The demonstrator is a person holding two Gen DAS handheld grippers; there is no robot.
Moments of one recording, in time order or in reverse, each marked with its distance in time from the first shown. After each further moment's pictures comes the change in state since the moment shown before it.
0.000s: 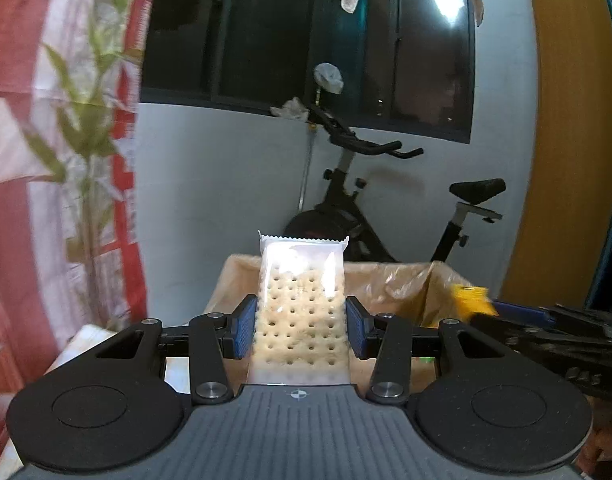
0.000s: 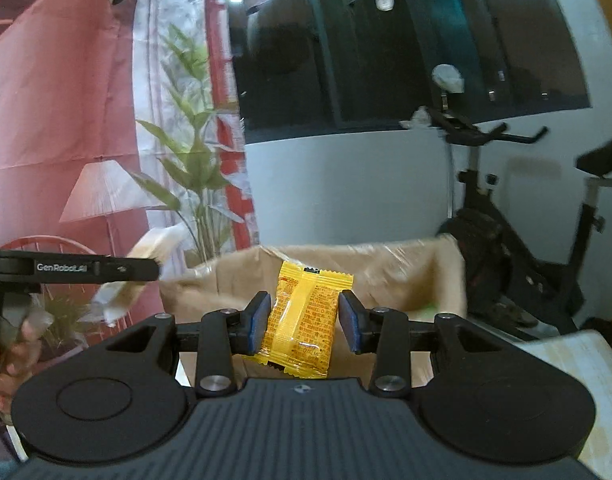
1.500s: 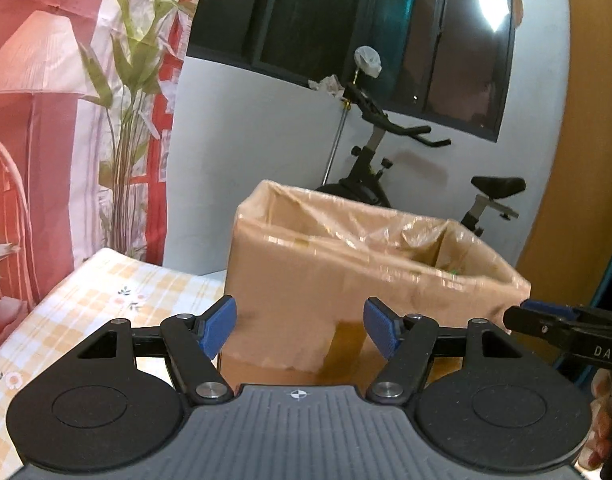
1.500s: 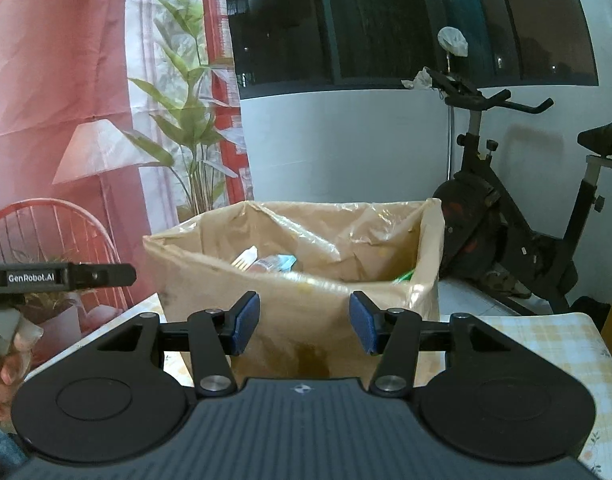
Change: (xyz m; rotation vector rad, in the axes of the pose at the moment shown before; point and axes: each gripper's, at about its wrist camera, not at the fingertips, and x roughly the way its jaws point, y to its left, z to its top) left arm -0.042 0.010 -0.070 -0.146 0.068 0.052; right arm -0.011 -0.019 -0.013 -0.017 0.138 -0.010
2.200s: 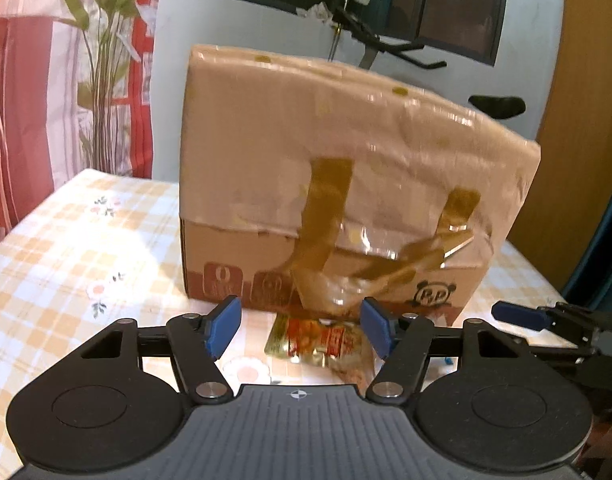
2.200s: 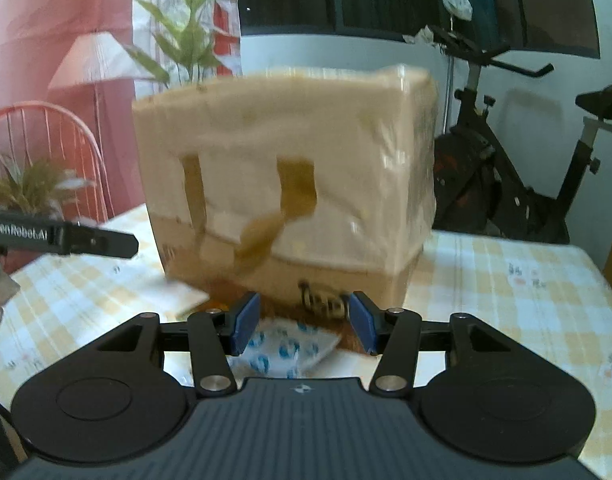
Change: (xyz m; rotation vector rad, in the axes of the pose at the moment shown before) left arm 0.031 -0.015 -0.078 0.039 0.200 -0.005; right arm 0.016 -0.006 -0.109 -0.057 0.132 -0.040
